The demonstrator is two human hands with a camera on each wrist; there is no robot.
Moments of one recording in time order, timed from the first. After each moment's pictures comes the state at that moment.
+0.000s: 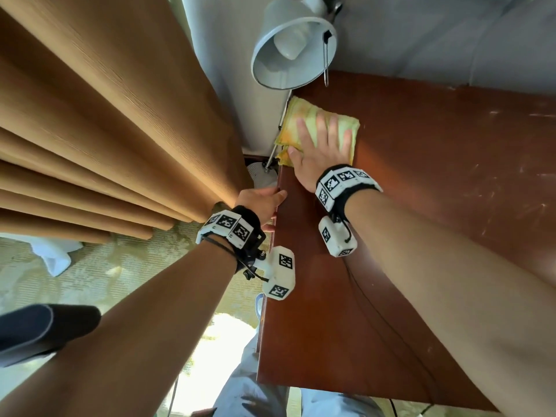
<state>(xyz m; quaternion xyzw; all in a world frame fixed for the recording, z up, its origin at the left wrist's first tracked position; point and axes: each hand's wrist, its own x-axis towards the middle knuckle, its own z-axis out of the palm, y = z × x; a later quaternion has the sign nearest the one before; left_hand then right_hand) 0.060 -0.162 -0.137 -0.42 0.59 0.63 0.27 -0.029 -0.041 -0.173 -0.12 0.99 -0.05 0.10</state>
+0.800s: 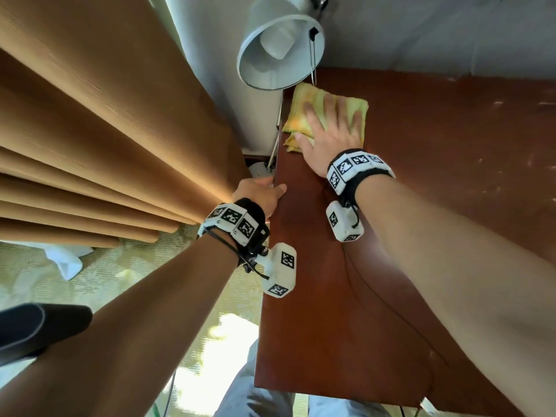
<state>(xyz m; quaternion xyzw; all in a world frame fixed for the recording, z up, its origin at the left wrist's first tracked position) 0.036 -0.155 -0.154 -0.42 0.67 0.57 0.23 -0.066 -0.012 -0.172 -0.14 0.99 -0.05 0.08</state>
